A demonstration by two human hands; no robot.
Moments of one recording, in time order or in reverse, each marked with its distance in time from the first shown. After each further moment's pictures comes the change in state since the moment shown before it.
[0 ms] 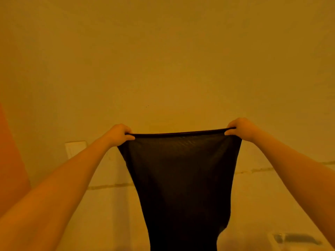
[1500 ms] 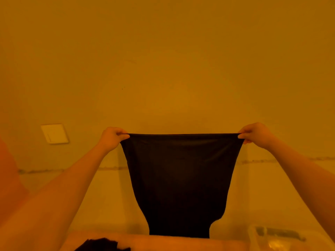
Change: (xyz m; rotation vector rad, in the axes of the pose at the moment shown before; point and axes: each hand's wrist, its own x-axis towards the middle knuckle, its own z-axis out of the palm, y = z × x) left_hand 0.007 0.044 0.102 -0.433 0.201 -0.269; right_hand 0.016 0.142 0.013 0.284 -0.026 0.135
